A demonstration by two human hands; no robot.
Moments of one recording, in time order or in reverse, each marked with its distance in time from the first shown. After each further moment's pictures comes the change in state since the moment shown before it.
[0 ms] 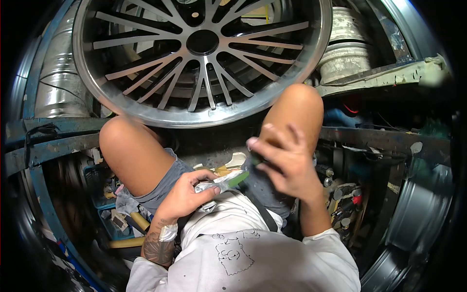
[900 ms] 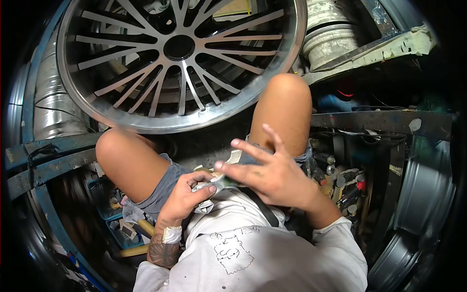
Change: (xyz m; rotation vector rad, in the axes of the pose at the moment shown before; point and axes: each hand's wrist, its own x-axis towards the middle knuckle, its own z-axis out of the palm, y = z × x) left_hand 0.005 -0.007 0.005 -0.226 -0.073 -0.059; right_hand -0.008 -0.023 -0.001 -0.105 -0.146 -0.169
